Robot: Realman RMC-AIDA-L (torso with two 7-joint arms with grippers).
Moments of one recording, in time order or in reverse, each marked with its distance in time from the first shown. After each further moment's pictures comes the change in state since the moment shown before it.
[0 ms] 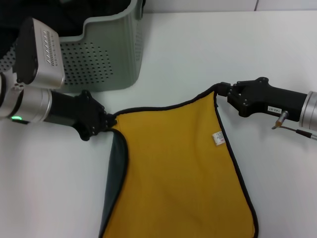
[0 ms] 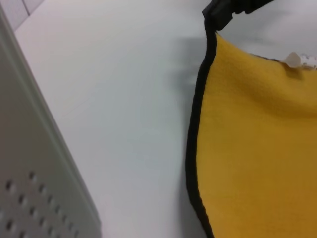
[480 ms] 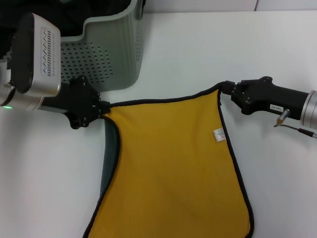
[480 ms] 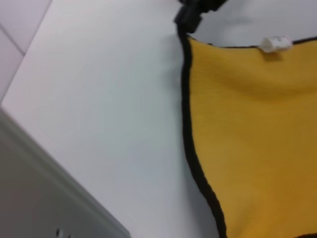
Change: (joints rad) left arm 0.043 -0.007 0.055 0.164 0.014 -0.002 0.178; right arm 0.000 0.000 0.002 0.004 0.006 -0.046 0.003
